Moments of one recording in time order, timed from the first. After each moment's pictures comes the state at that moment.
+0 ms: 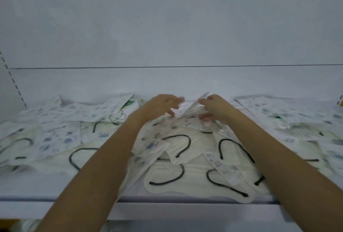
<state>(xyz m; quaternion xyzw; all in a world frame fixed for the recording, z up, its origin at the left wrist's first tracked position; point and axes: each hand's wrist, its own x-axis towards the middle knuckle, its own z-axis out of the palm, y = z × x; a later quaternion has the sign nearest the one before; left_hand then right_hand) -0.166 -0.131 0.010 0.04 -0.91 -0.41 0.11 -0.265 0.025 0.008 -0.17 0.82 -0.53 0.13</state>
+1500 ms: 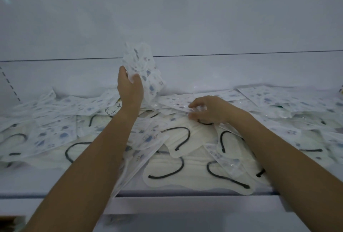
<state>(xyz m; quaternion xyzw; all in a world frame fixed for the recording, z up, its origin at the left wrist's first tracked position) -0.168 -0.160 0.006 0.17 -0.66 -0.49 0.54 -0.253 0.045 -0.007 -0.42 0.88 -0.21 0.03</state>
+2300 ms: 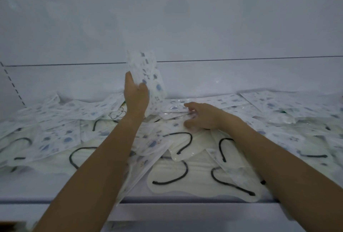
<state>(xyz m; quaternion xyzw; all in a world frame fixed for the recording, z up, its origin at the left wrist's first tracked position) -0.165 -0.149 0.010 0.19 -0.69 -0.46 0.52 -0.254 0.021 -0.015 -0.43 0.88 -0.19 0.07</state>
